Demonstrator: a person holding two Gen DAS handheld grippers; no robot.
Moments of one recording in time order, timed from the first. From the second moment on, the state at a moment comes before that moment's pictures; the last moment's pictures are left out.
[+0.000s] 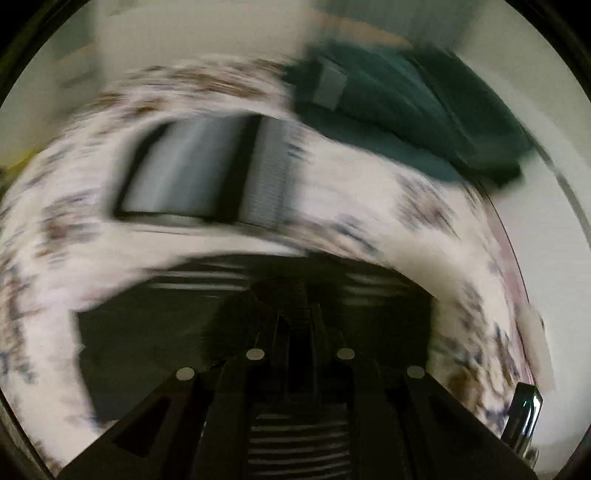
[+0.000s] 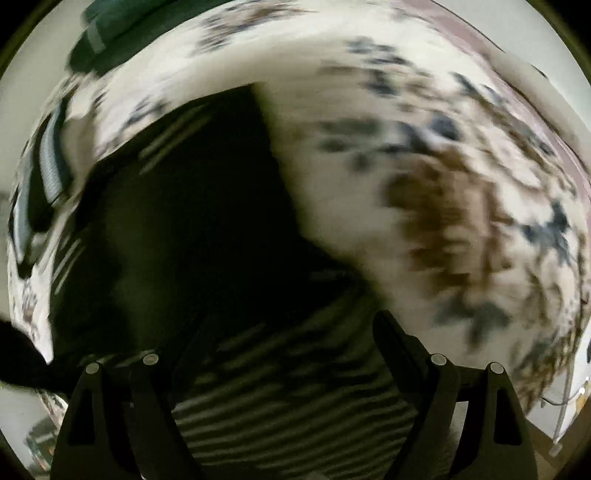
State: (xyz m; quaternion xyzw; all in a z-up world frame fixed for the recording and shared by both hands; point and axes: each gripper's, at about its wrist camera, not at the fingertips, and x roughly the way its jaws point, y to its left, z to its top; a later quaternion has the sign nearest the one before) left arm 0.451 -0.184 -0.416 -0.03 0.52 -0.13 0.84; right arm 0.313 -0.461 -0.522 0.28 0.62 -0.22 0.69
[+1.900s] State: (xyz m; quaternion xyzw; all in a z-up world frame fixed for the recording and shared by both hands) left arm 0.300 0.008 -0.579 -0.06 0.61 0.07 0.78; right arm 0.575 -0.561 -0.548 0.23 0.71 -0.11 0.66
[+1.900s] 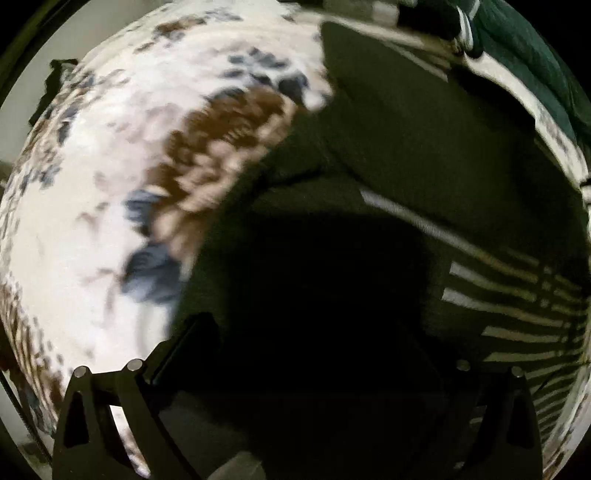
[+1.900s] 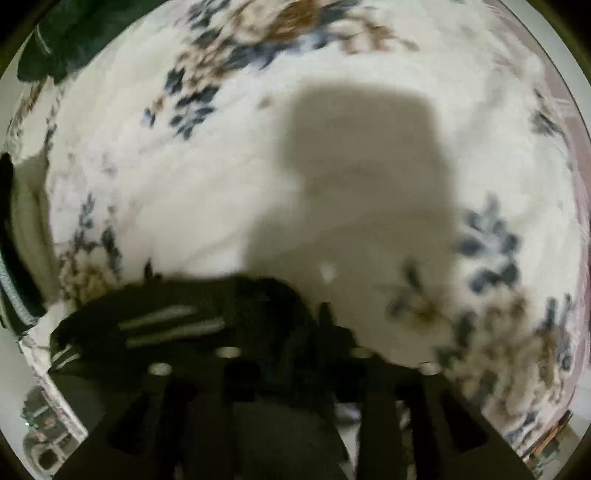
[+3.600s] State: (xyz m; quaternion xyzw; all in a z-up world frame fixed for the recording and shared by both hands) left arm 0.066 -0.364 -0.542 0.04 0.62 0.04 0.78; right arm 0.530 -0.591 -0.625 0.36 0.71 0.15 0.59
